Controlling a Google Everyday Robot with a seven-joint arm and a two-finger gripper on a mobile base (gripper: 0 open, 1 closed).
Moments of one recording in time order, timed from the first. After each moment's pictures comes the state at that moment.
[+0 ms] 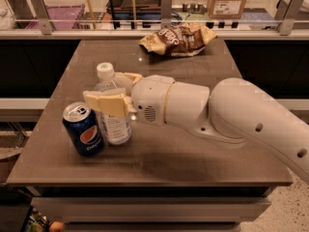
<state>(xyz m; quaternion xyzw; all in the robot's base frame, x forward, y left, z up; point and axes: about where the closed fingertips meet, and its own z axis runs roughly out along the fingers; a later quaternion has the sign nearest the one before) 0.467 0.105 0.943 -0.37 0.64 0.41 0.54</state>
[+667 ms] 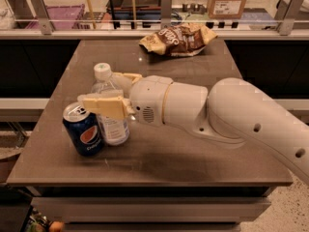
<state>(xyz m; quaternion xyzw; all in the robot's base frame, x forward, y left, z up) 0.465 0.109 0.944 -0.38 0.63 0.41 0.54</state>
